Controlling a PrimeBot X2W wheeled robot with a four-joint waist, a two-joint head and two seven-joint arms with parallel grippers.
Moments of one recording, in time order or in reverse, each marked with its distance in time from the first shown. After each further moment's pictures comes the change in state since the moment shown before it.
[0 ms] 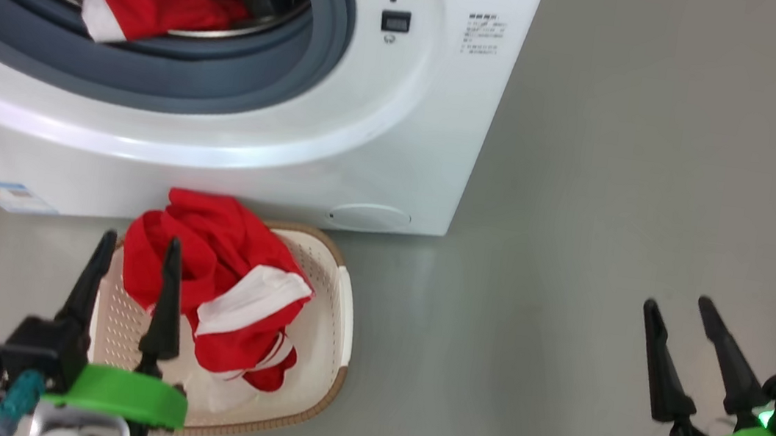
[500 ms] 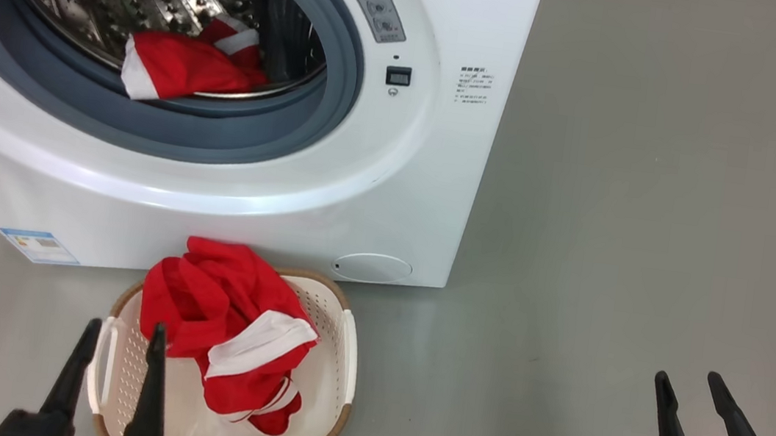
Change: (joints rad) left arm 0.233 0.007 0.005 -0.128 0.000 0.027 0.000; right arm 0.152 0.003 -0.041 0.004 -0.002 0.000 0.000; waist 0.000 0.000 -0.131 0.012
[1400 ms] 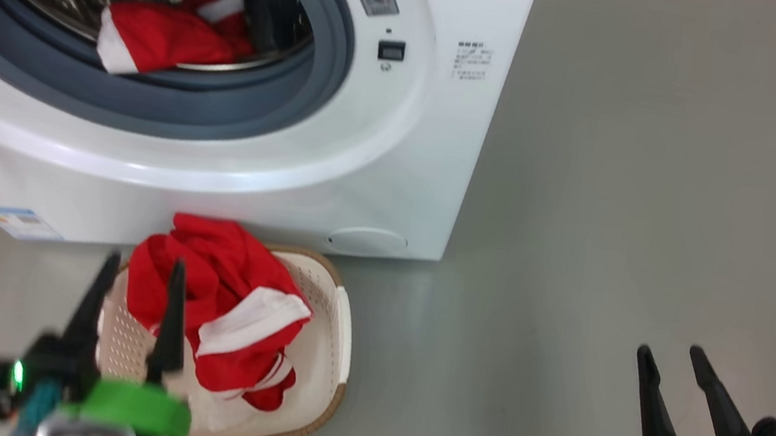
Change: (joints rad) left arm -0.180 0.003 -0.031 0.119 0.035 0.014 0.000; right arm -0.048 0.038 0.017 -0.003 -0.001 0.000 0.000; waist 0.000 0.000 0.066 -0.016
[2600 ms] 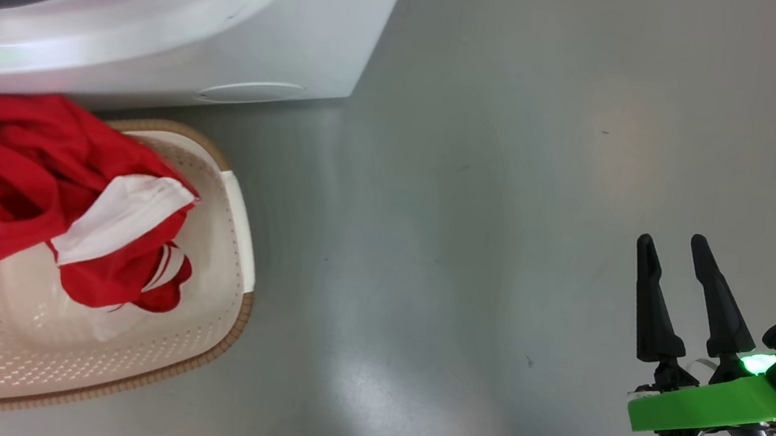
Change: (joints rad) left arm -1.099 0.266 -0.046 0.968 0.201 0.111 0.028; right arm -0.209 0.048 0.006 -0.020 0.037 0.000 0.000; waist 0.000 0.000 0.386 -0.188
